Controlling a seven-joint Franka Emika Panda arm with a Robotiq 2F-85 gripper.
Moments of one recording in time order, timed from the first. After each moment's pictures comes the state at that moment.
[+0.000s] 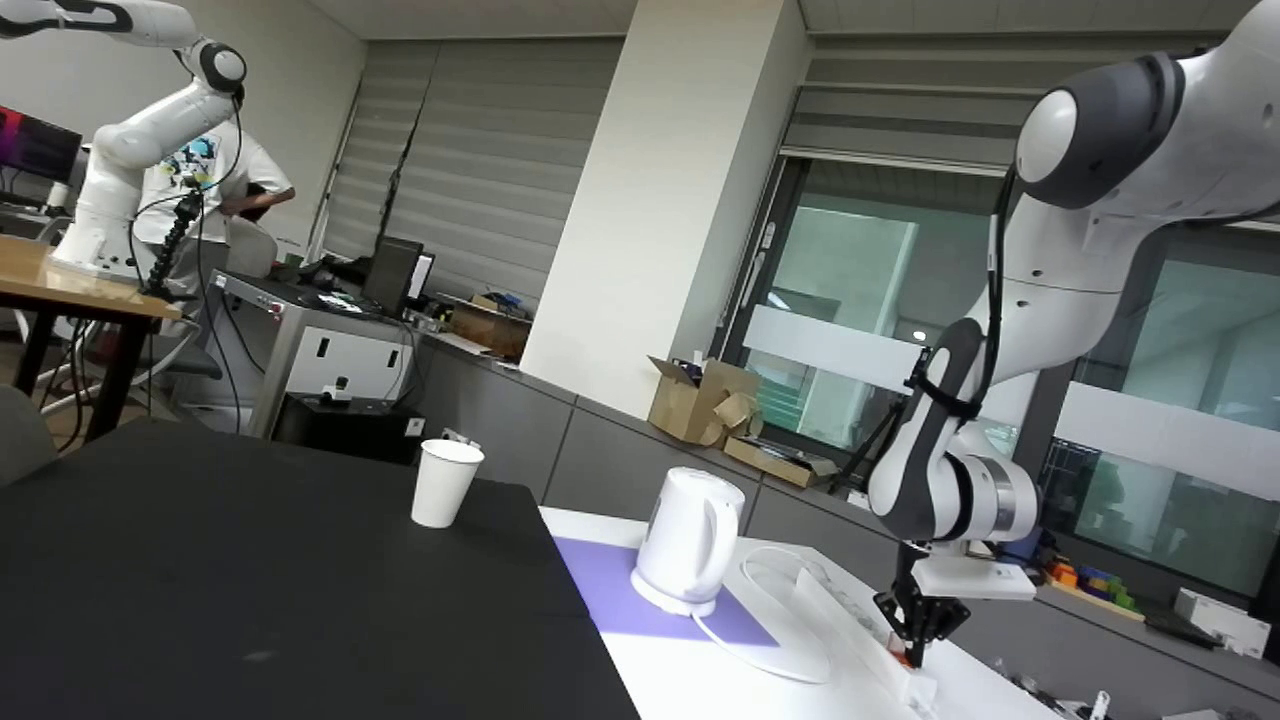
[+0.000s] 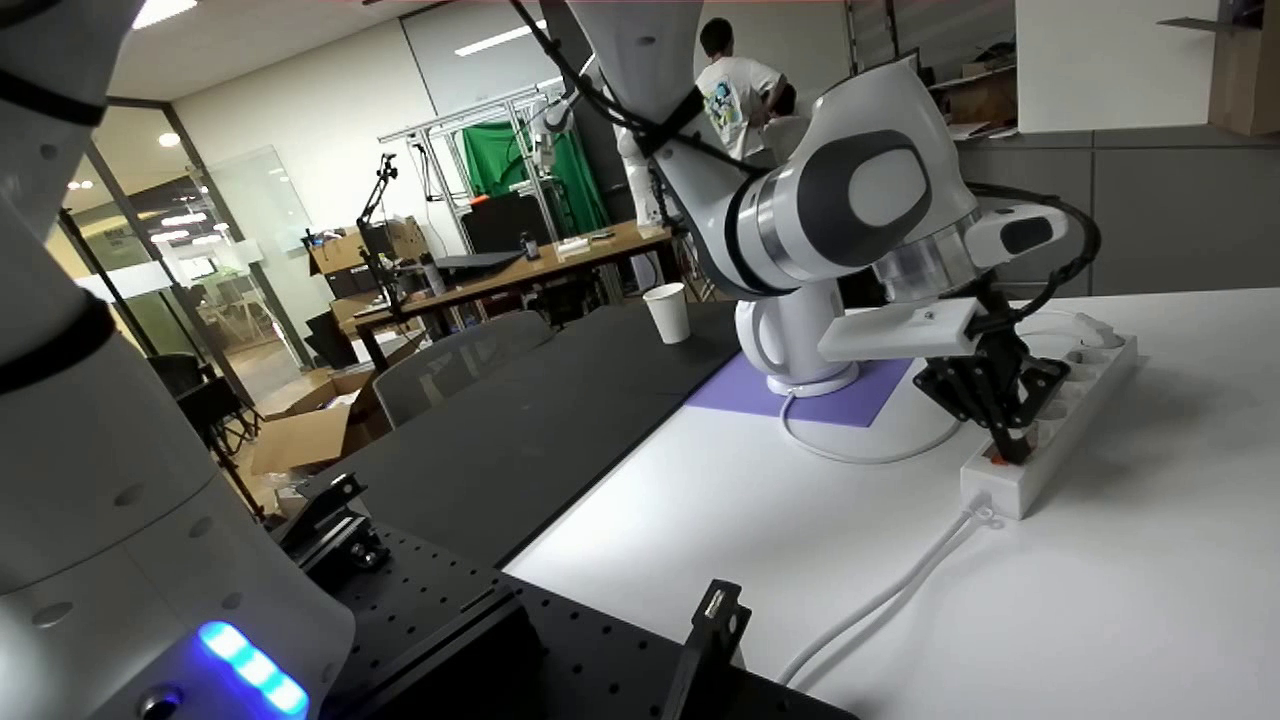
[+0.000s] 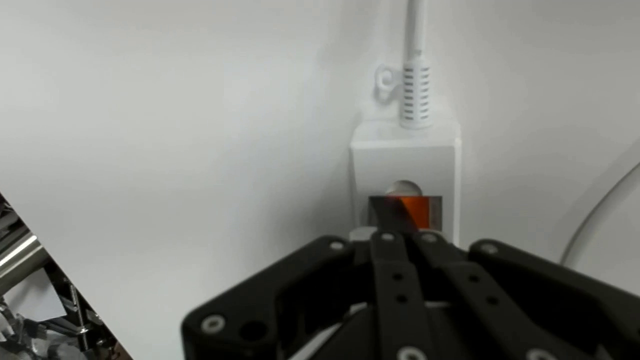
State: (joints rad) arm -0.29 0.84 -0.31 -1.99 -0.06 2.95 0.00
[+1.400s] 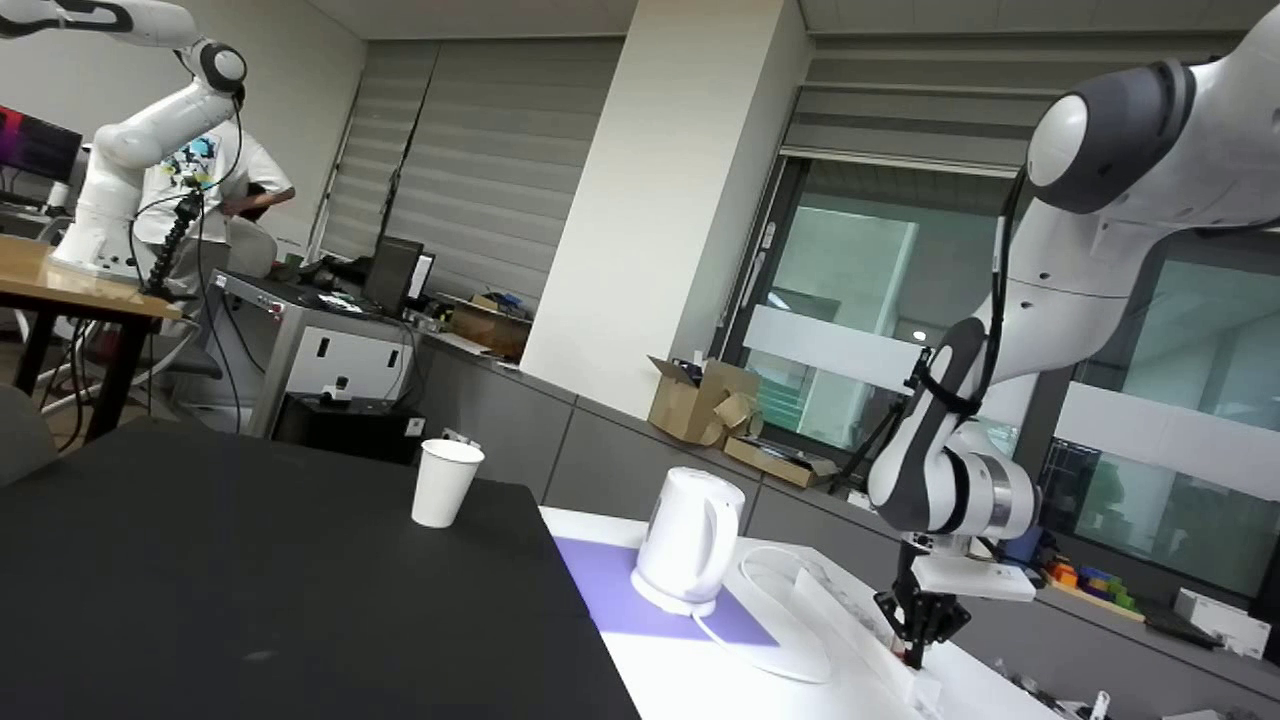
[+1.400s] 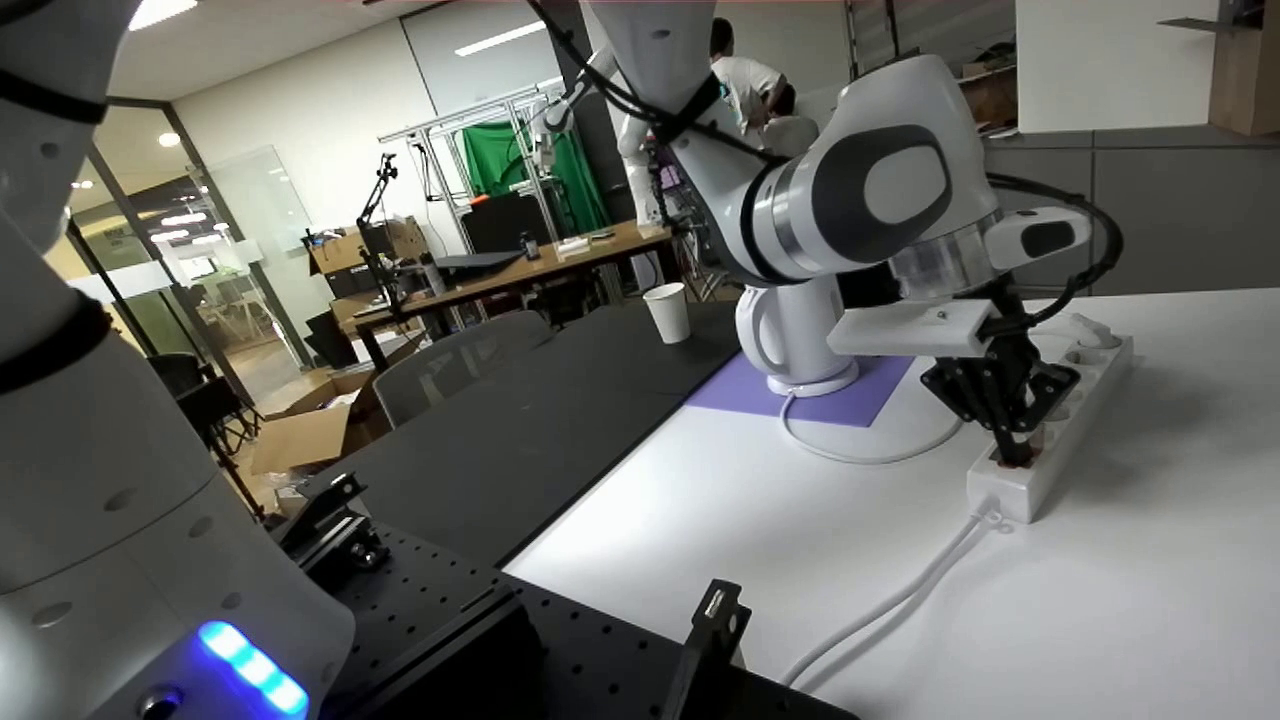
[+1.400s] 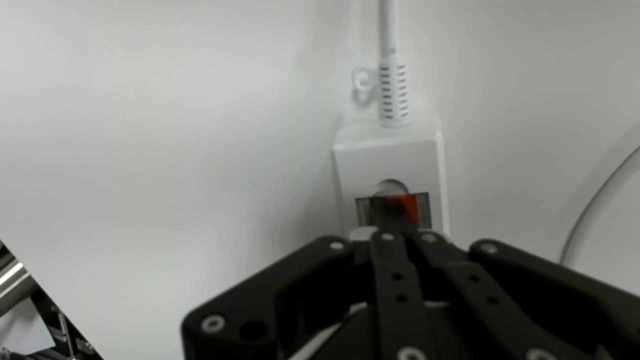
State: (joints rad) arm -0.36 0.84 -0.25 -1.94 -0.02 2.88 -0.03
